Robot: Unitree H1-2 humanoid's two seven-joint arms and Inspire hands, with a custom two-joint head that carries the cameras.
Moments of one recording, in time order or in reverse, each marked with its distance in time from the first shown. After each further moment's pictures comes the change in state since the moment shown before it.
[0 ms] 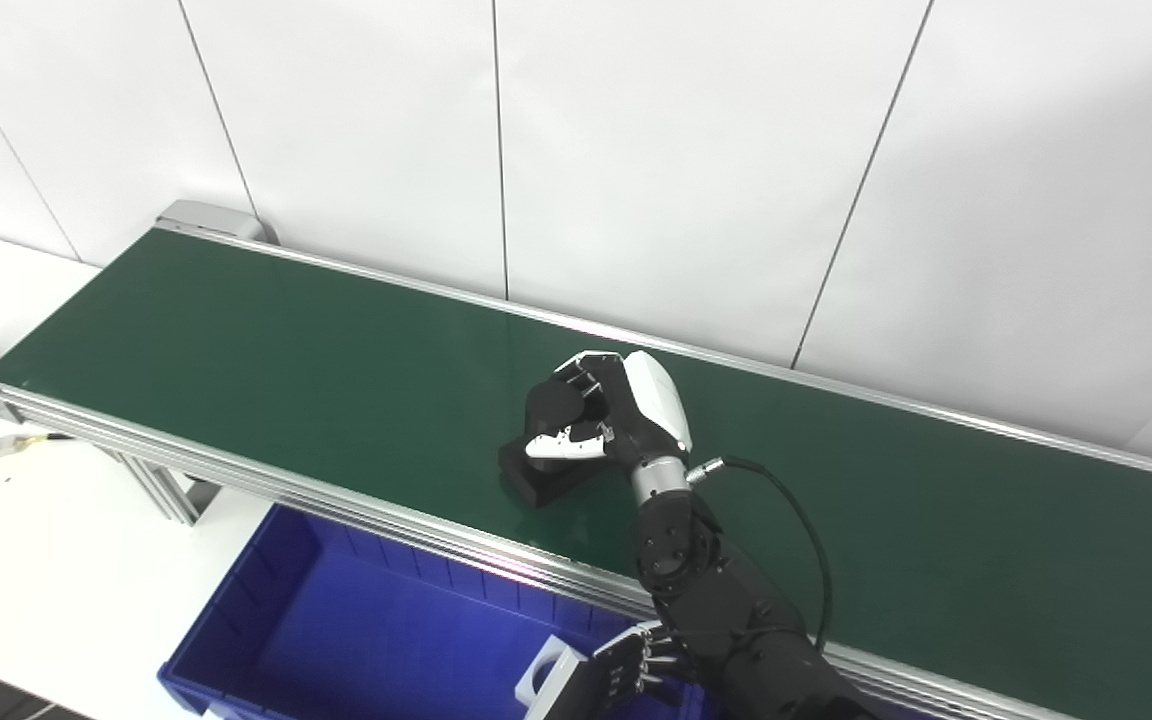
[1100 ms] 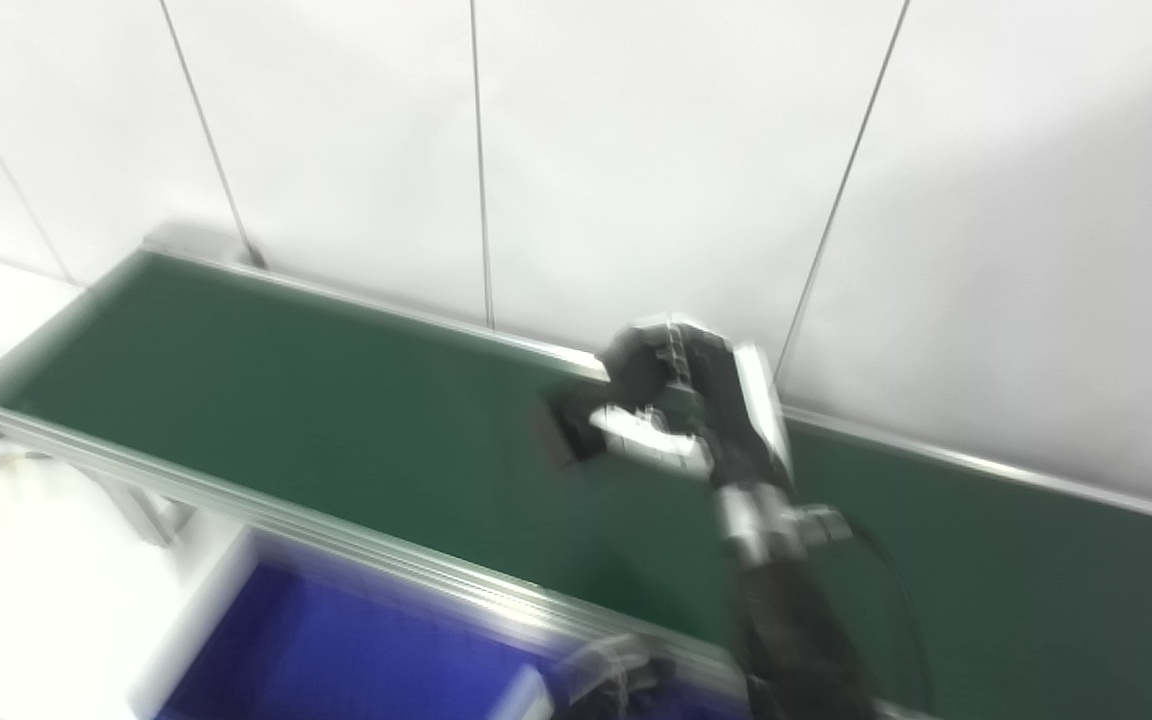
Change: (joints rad) left arm 0.006 0.034 0.061 -0.013 -0.093 -0.009 -0.087; right arm 0.398 -0.141 -0.121 -0.956 0.111 0.205 0.273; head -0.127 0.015
